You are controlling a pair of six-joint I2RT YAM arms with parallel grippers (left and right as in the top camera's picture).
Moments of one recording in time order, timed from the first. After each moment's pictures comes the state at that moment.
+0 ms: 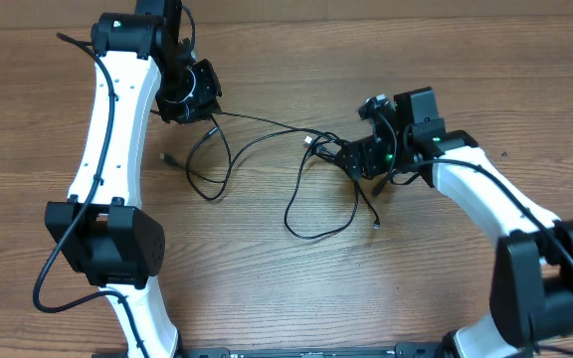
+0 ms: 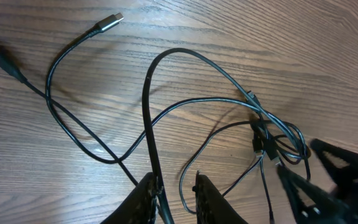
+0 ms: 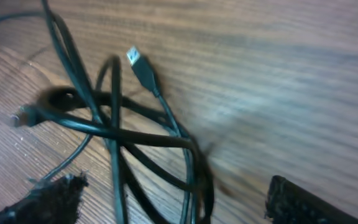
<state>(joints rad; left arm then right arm) -0.09 2.06 2.14 -1.46 0.29 -0.46 0.23 1.75 1.10 -0.44 -0.38 -0.07</state>
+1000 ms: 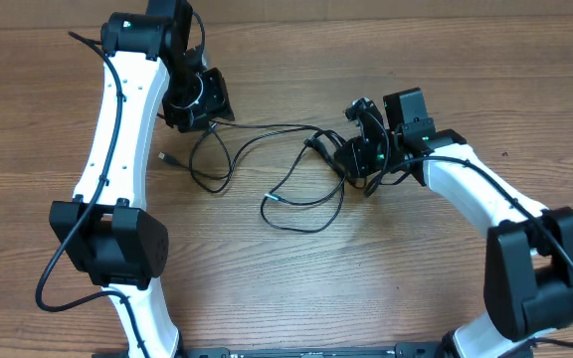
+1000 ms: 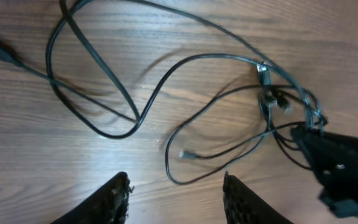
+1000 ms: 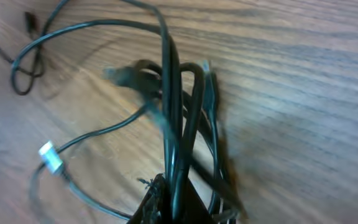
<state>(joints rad) -0.12 2.06 2.14 -1.53 0.29 -0.37 0.26 1.77 1.12 -0.41 -0.52 -0.03</state>
